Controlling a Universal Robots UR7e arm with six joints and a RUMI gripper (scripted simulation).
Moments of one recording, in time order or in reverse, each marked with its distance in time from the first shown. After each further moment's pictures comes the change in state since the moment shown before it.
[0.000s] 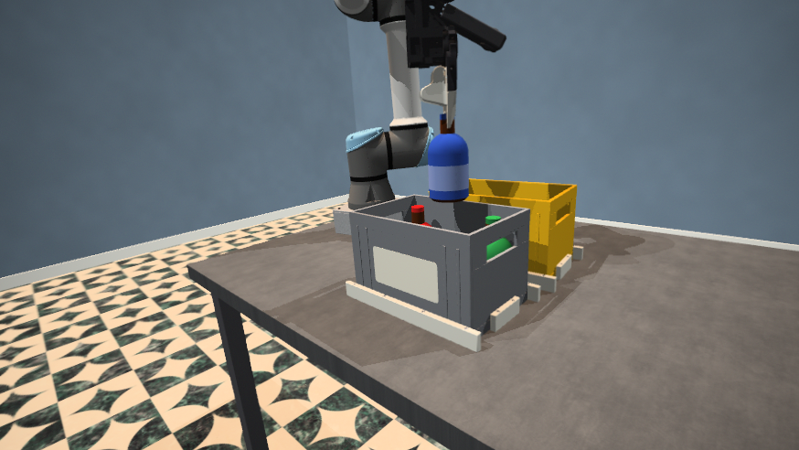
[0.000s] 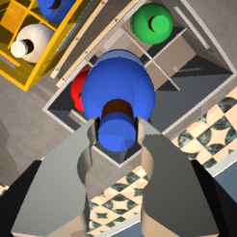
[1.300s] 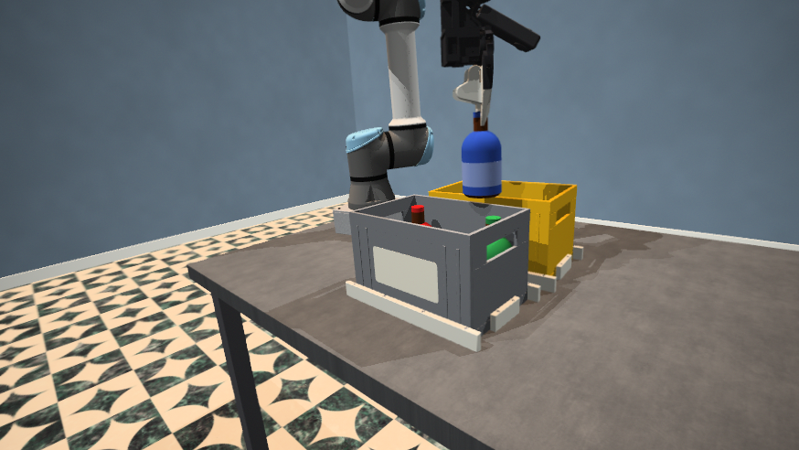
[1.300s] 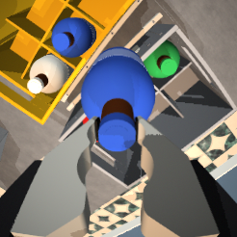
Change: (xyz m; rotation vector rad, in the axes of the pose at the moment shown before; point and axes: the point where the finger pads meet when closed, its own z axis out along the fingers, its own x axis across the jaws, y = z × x) arm -0.017 -0.063 0.000 0.000 0.000 0.000
